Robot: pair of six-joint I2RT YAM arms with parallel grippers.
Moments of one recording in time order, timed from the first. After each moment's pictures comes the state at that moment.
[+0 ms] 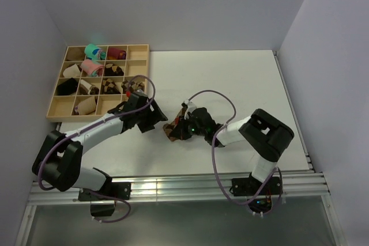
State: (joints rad) left arm -0.53 1.42 0.81 -0.28 0.08 -0.99; right arm 0.83 1.71 0.60 0.59 -0.23 0.59
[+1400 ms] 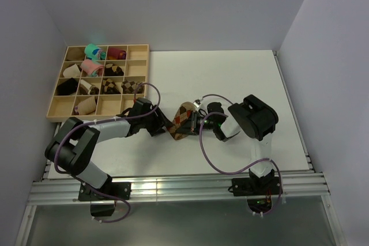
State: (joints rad) left arm -0.54 1.57 0.66 0.07 0.22 -1.09; right arm 0.52 2.02 0.58 1.00 -0.79 1.02
